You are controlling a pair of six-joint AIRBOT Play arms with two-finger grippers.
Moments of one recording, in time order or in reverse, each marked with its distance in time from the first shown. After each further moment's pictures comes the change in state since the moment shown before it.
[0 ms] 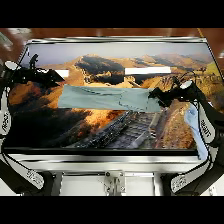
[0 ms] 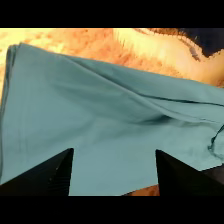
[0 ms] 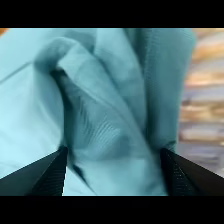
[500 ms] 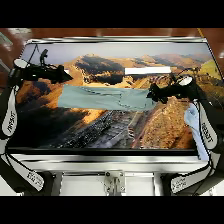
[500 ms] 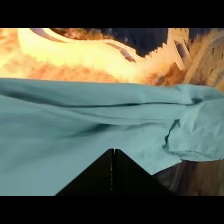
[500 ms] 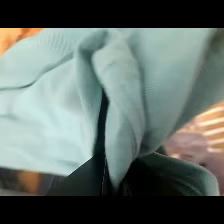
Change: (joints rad) left arm -0.125 0.002 -0.003 -0.134 0.051 0.058; right arm 0.034 0.096 -0.002 0.104 0.054 0.030
